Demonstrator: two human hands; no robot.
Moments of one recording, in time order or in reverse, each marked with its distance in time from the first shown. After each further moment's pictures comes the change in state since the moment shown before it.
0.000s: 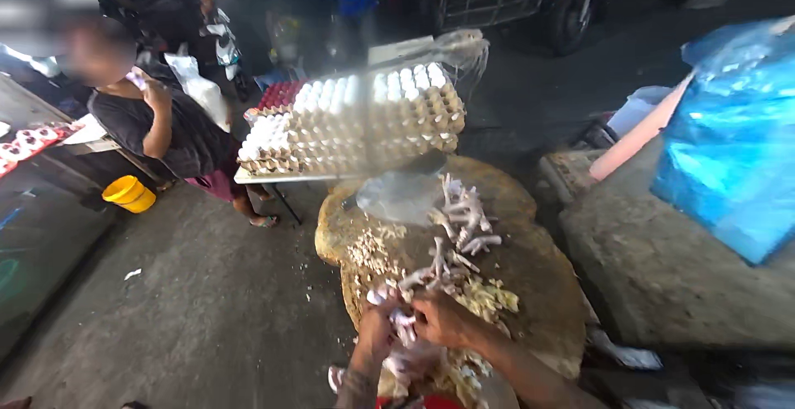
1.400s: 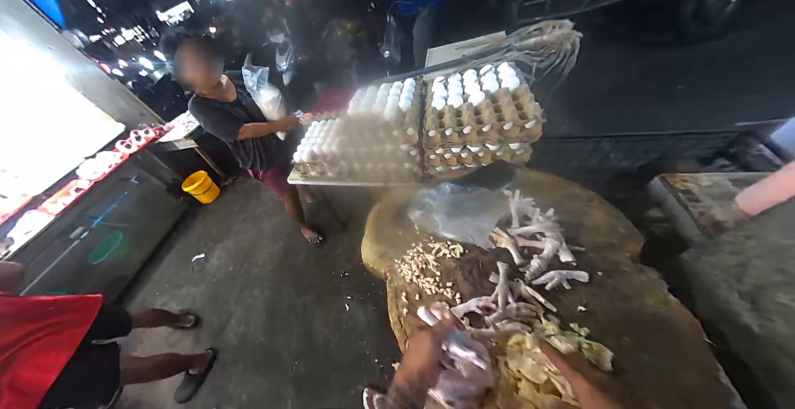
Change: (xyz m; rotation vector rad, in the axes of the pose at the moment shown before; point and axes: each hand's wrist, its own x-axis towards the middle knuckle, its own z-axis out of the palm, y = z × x) left_hand -0.009 0.014 -0.001 0.065 -0.116 0.038; right_hand -0.091 0.028 -0.021 0.041 -0.005 0.438
